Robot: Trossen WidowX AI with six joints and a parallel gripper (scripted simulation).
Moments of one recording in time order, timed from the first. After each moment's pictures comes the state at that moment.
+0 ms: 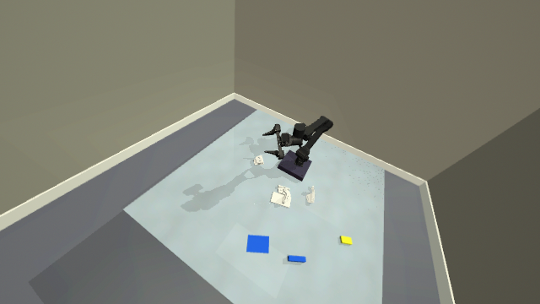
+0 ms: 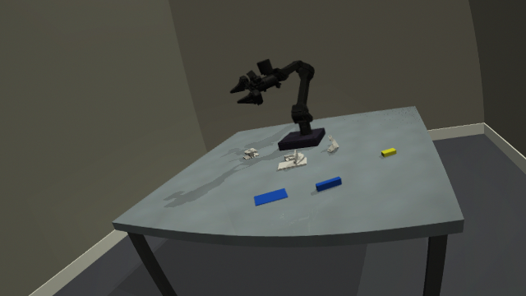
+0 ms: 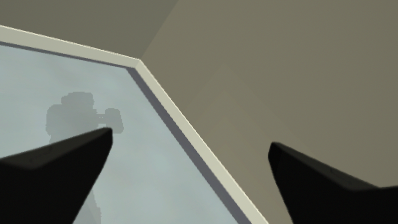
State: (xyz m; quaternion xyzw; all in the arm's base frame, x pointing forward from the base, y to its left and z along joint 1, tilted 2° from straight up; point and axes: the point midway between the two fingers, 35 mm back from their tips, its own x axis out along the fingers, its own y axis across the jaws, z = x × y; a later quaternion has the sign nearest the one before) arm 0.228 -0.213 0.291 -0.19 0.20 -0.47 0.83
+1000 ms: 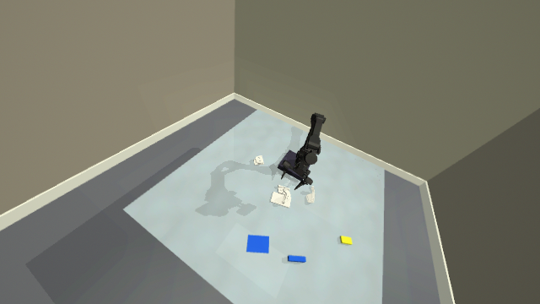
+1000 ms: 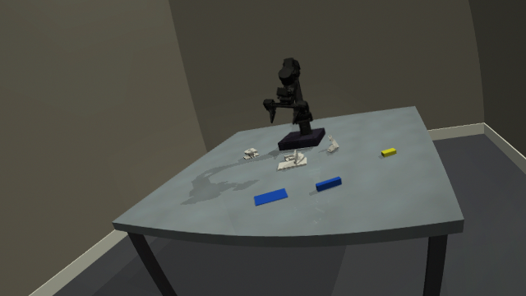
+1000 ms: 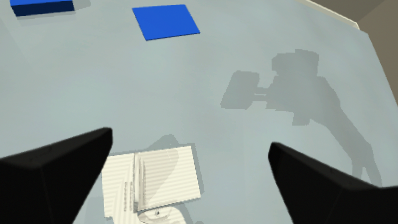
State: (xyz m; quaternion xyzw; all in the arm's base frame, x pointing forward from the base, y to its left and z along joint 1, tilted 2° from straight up) arm 0.310 -0.032 0.167 -0.06 0.39 -0.12 0.91
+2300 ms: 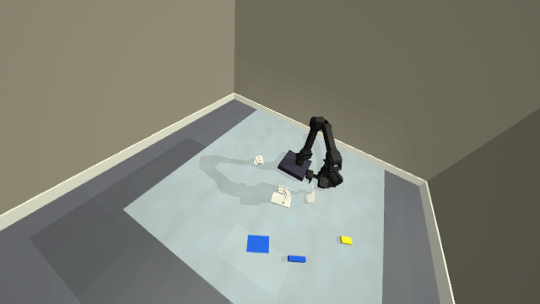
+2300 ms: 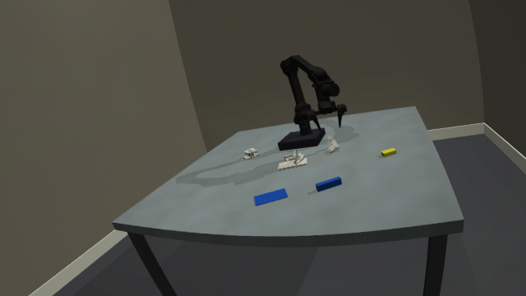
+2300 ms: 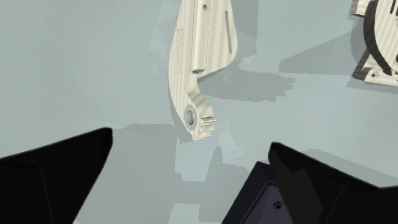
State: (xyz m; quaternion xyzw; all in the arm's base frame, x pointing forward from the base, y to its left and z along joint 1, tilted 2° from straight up) arm 0.185 0.140 0.080 -0.02 0.71 0.04 0.71
